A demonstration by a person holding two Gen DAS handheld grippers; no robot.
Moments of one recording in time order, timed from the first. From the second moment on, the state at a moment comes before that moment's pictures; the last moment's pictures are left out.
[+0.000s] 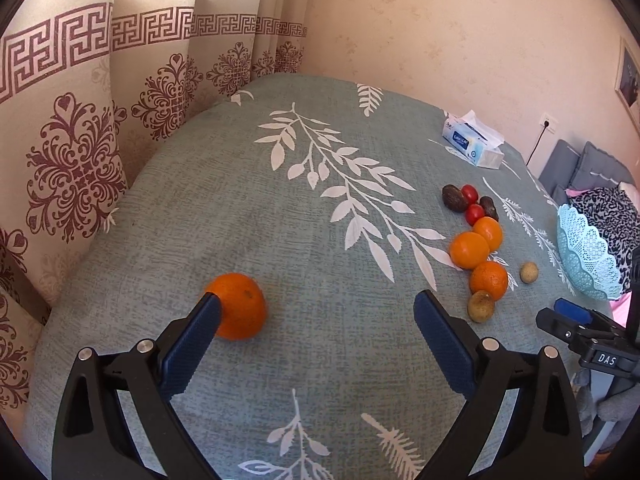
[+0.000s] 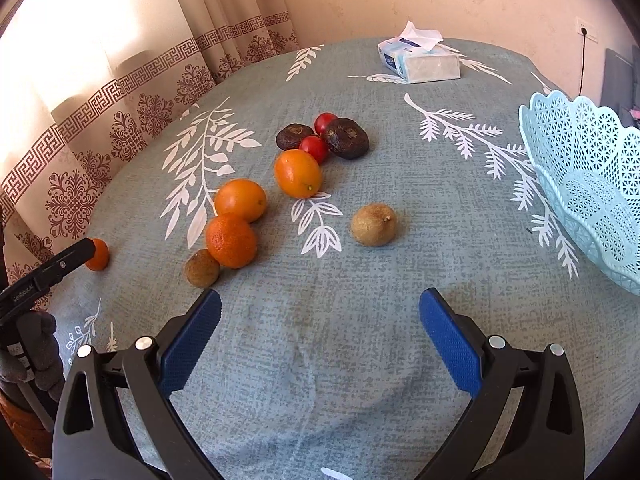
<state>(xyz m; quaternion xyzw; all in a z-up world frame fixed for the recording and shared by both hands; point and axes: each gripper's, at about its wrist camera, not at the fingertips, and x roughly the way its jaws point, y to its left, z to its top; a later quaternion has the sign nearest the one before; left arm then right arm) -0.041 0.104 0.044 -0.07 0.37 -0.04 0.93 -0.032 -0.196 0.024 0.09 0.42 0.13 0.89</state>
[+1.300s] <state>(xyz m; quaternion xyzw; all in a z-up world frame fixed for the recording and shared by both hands) -0.023 0.079 0.034 -0.04 0.38 -0.06 0.92 0.014 -0.214 0.037 0.05 0.43 0.08 0.90</state>
